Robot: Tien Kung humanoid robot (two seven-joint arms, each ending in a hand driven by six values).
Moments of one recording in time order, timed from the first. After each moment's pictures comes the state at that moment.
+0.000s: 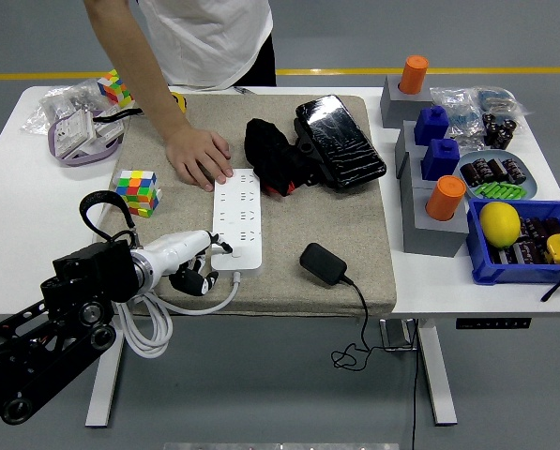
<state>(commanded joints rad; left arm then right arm) -0.37 0.31 -0.87 -1.54 1.81 -0.32 0.55 -0.01 -0.26 1.48 0.31 -1.09 0.07 -0.14</state>
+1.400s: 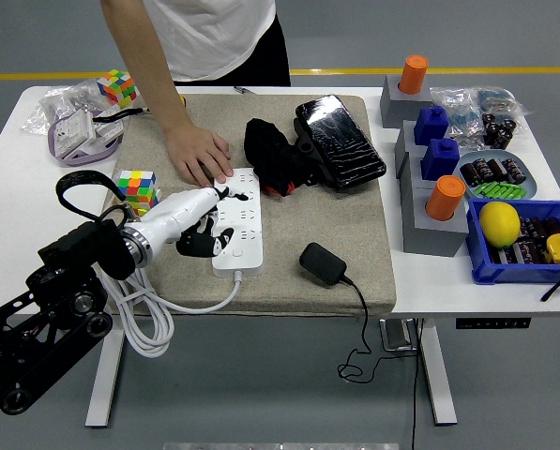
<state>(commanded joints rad) -0.38 0.31 -0.95 -1.54 1.87 -0.09 0.30 -0.01 -0.26 1.47 0.31 -1.09 0.07 -0.14</state>
